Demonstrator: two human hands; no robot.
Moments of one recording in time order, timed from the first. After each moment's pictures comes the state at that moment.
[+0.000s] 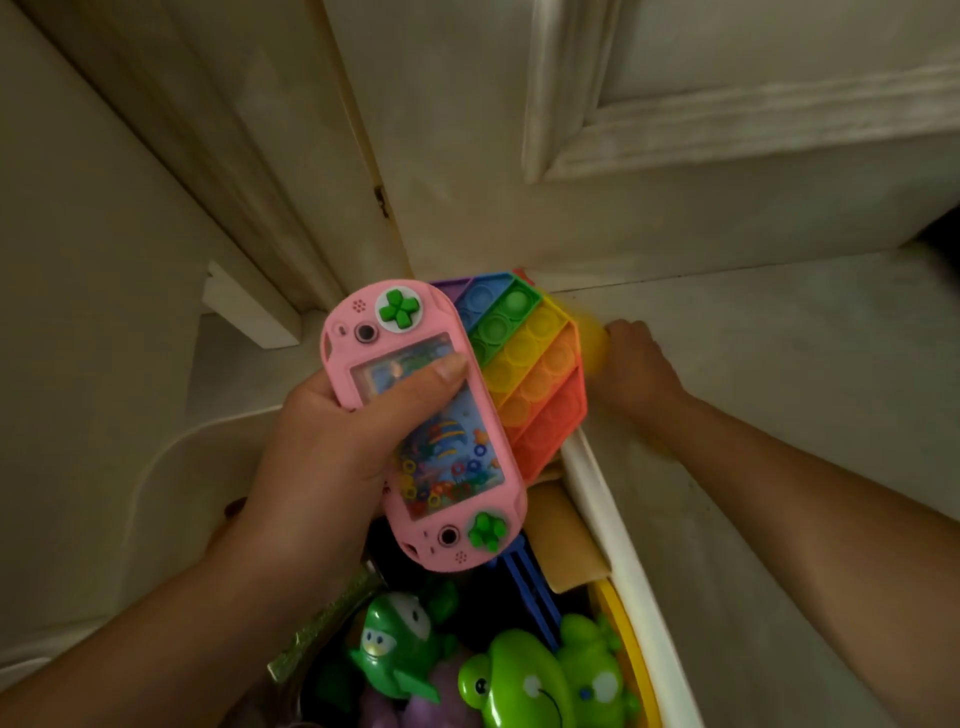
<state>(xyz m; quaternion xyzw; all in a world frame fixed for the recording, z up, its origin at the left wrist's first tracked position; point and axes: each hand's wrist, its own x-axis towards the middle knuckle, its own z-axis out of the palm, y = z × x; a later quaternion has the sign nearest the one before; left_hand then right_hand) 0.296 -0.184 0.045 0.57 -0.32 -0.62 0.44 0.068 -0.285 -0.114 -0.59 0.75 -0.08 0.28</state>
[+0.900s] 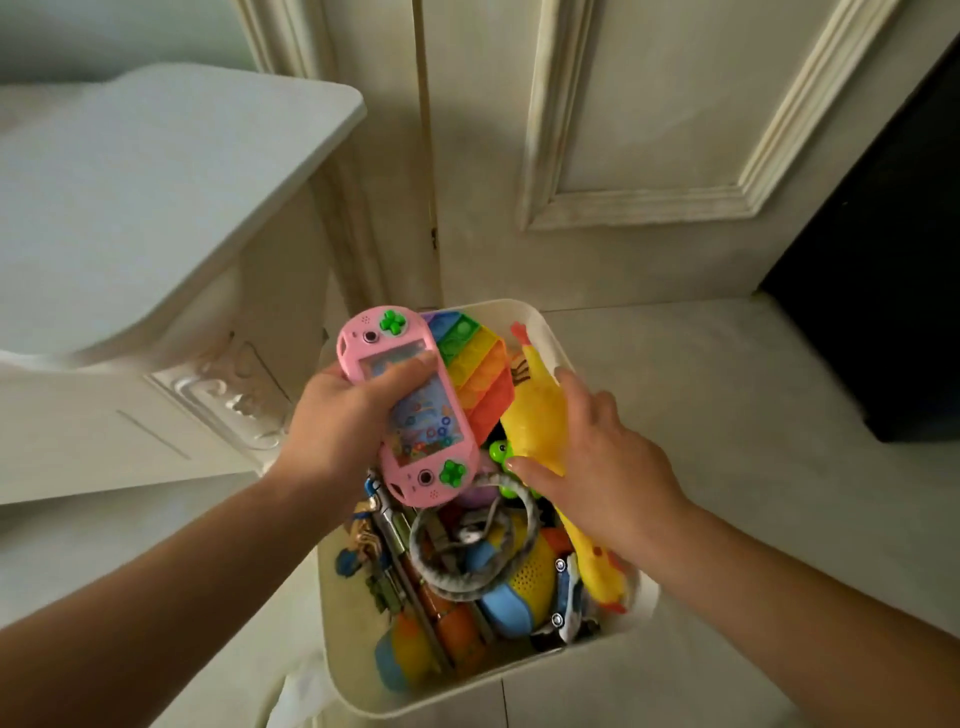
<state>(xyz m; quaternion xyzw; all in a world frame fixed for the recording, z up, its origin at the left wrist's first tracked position) 0.353 -0.037 0.111 0.57 -0.33 -0.59 0.46 0.151 -0.012 0.070 -0.71 0.70 -0.02 0.14</state>
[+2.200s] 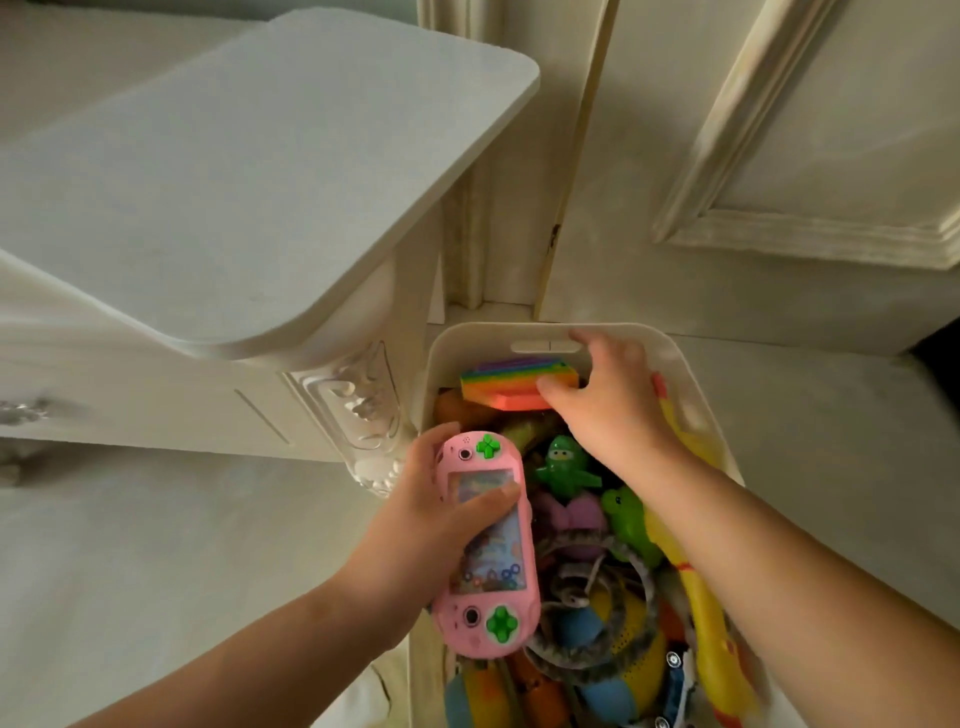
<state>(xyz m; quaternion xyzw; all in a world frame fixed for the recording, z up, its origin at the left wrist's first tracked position) 0.396 -0.009 0.065 0.62 -0.29 -0.63 0.37 0.242 -0.129 0.047 -0.63 0.69 -0.18 0.30</state>
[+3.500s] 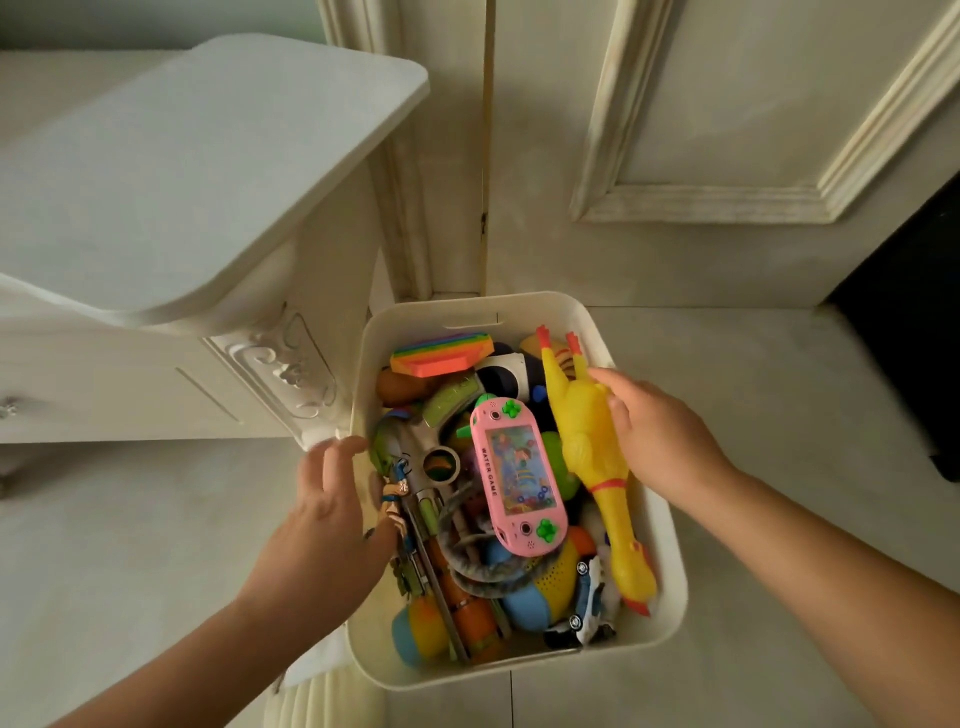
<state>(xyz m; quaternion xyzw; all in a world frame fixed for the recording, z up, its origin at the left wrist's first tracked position) 0.397 0.043 0.057 0.75 -0.61 -0.25 0.10 0.117 -0.059 0.042 -0.72 0.66 -0.12 0.19</state>
